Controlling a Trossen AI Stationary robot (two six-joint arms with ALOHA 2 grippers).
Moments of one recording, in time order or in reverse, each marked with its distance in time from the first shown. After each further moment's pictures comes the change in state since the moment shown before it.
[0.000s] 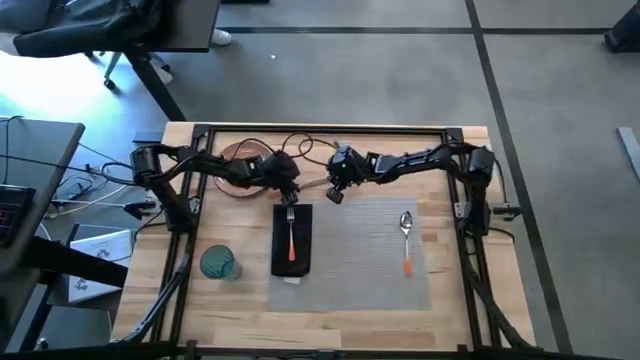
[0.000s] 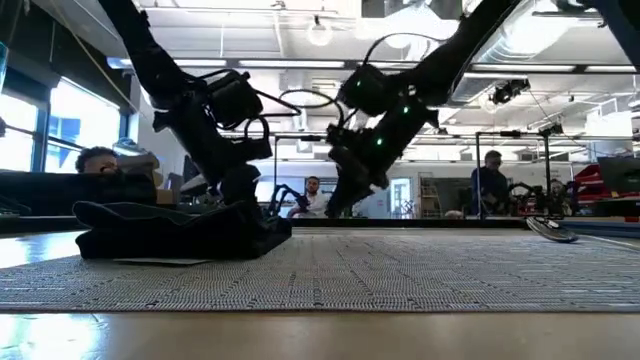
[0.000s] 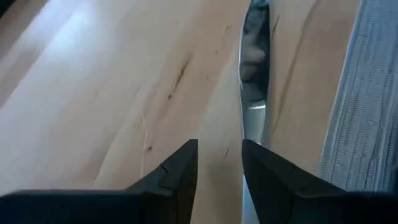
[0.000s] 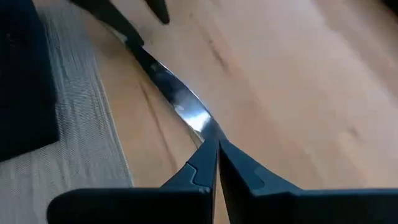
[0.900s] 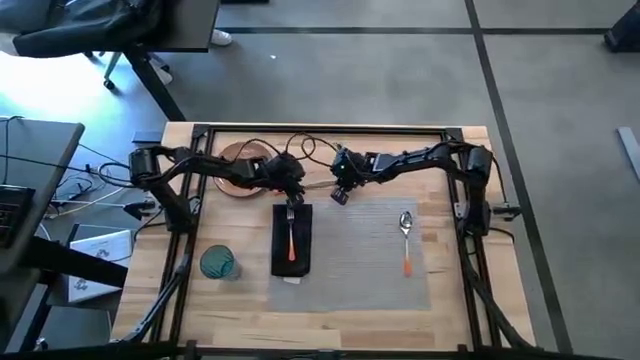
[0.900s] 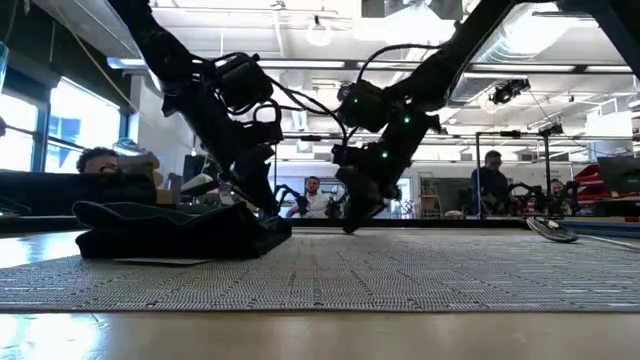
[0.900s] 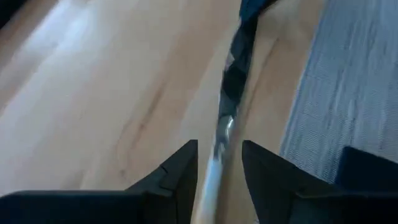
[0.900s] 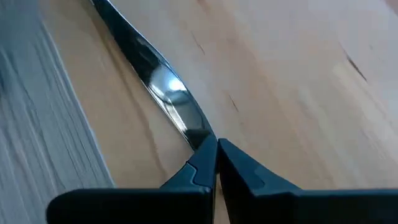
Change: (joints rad) left arm -0.073 -0.004 0.071 -0.066 0.000 -0.121; right arm -0.016 0.025 0.008 -0.250 0.068 0.066
